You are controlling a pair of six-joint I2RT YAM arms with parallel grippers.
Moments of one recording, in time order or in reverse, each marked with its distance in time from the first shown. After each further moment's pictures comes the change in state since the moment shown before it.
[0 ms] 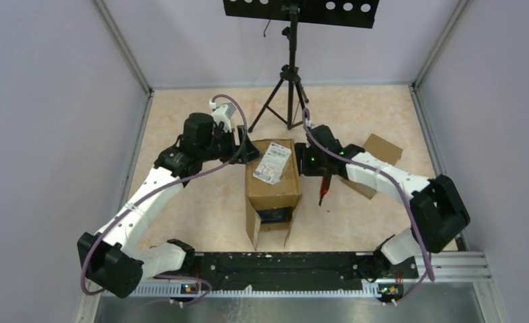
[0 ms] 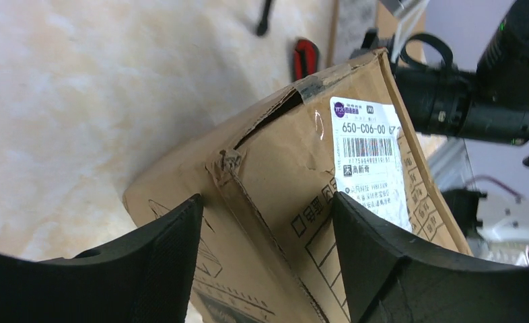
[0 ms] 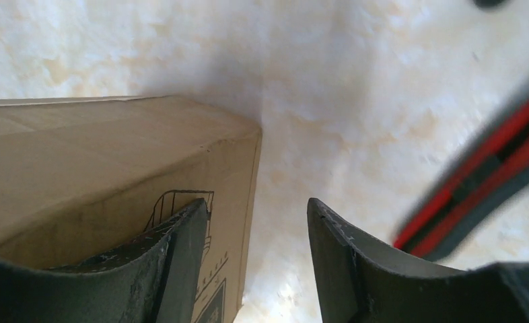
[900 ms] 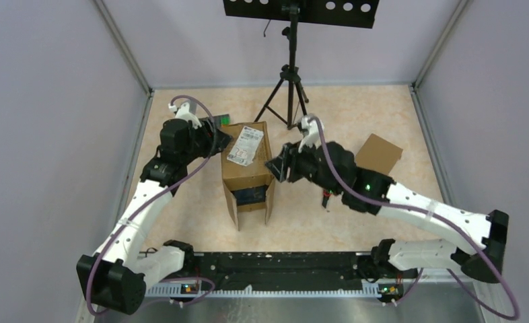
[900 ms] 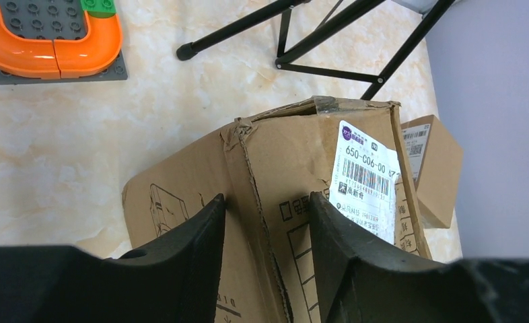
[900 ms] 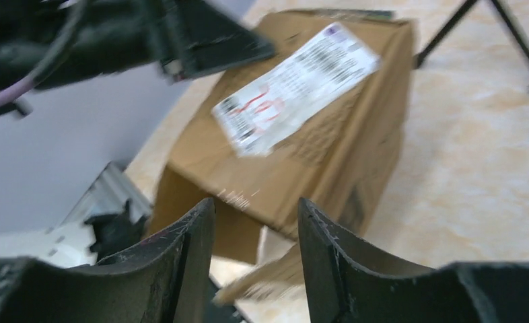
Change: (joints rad) left arm 0.219 -0.111 -0.141 0.182 -0.201 -0.121; right arm 0.353 -0.279 0.111 0.222 0.257 -0.084
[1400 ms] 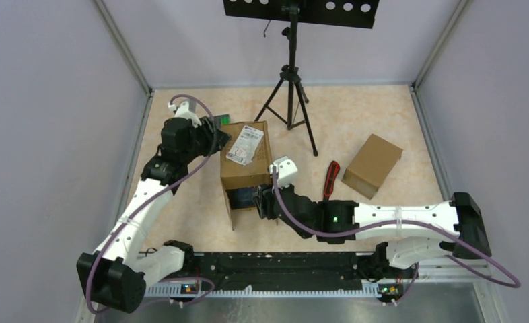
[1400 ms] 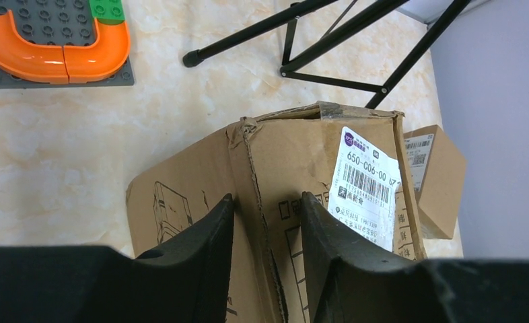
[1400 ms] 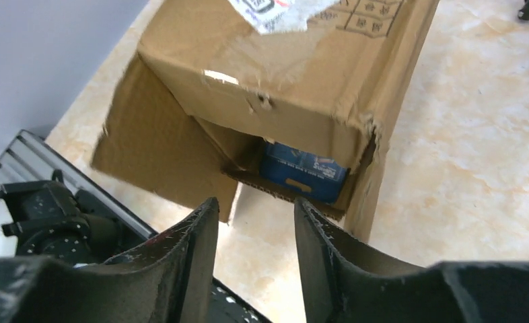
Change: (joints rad) left arm -0.004 0.005 0.008 0.001 -0.040 -0.013; right arm 0.410 0.111 -0.081 0.036 0.458 0.085
